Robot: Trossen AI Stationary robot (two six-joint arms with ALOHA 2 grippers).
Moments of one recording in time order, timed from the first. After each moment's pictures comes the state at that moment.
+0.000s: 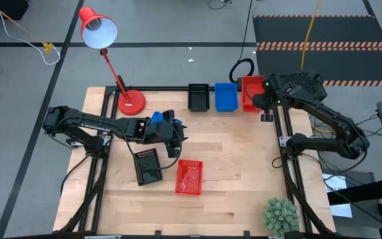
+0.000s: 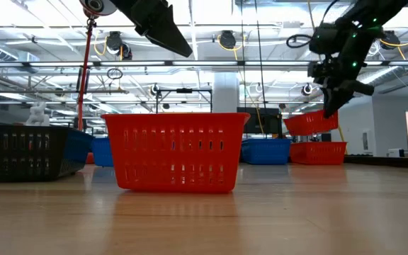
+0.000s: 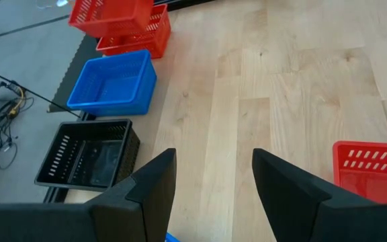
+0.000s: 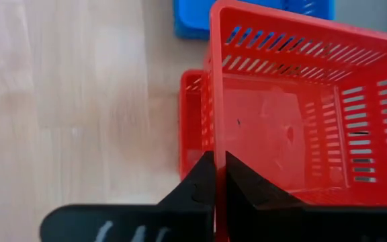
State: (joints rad) left arm -0.08 1.45 1.12 -0.34 -0.36 0.13; right arm -0.93 1.08 0.79 -0.78 -0.01 -0.92
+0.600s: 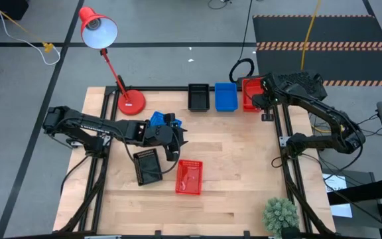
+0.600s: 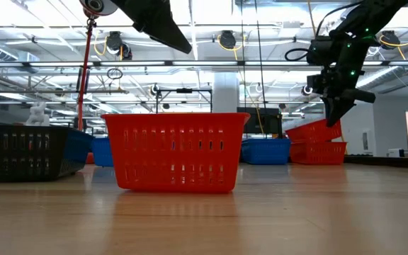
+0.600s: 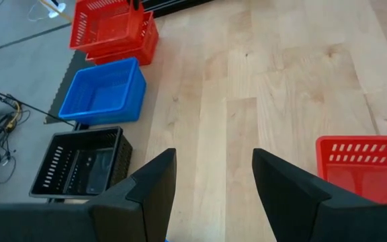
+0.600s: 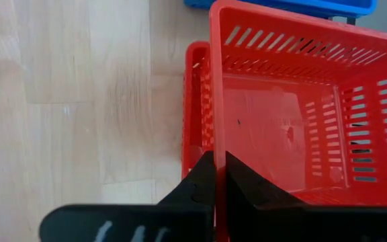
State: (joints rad) left arm -0.11 1.45 1.12 -0.34 -0.36 0.16; right arm -0.98 1.16 0.79 -0.78 -0.01 -1.00
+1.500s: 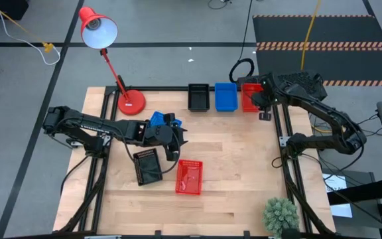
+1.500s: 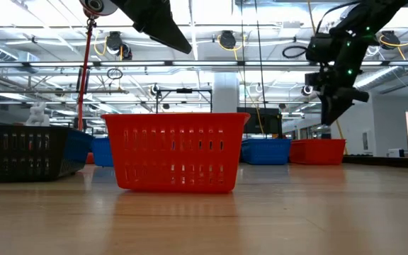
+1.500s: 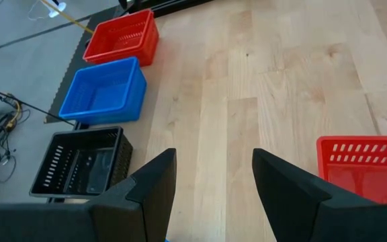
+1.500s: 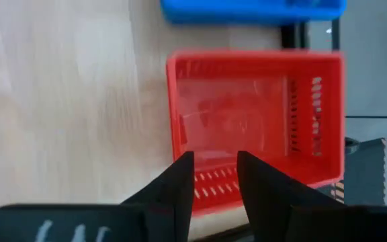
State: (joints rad) left arm -0.11 1.45 1.12 -0.34 -0.36 0.15; right arm -0.94 1.15 0.79 -0.74 0.01 -0.88
